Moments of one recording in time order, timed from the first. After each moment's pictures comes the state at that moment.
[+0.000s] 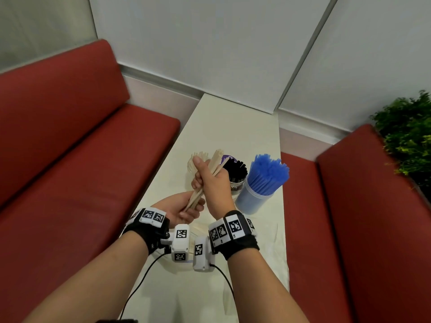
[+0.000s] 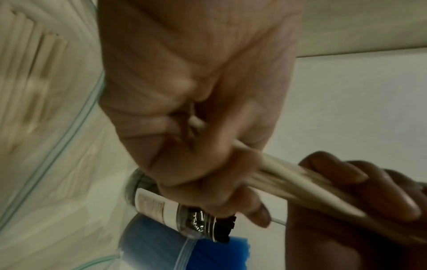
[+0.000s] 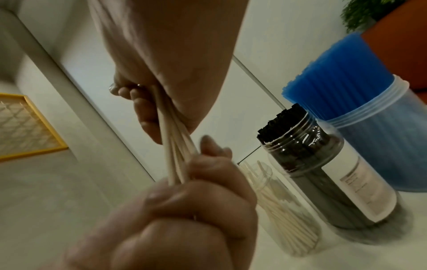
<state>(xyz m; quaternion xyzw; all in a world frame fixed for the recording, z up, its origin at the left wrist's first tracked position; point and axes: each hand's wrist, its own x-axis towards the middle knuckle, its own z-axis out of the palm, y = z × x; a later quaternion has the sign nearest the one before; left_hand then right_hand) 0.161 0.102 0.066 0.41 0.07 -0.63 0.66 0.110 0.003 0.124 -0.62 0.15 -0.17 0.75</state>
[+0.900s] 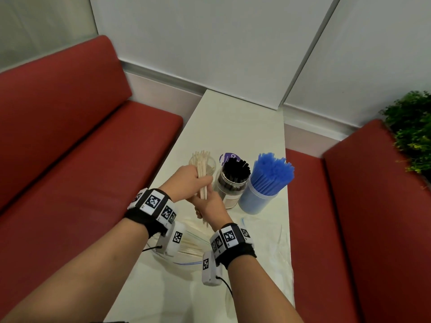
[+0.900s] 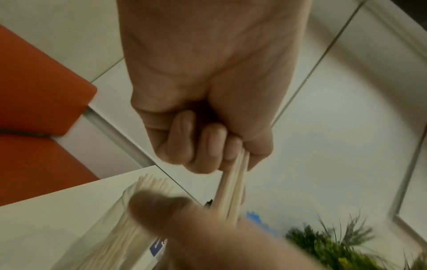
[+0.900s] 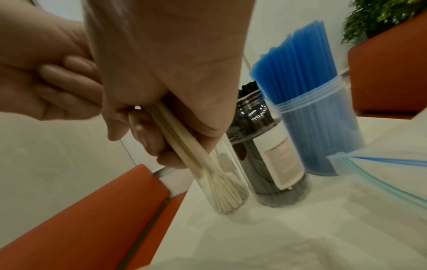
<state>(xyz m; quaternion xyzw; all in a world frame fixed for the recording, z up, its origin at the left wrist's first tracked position) 0.194 0.079 0.099 0.85 -0.26 -0.21 0.41 0.109 -0.014 0.042 -0.75 0.23 0.03 0.62</state>
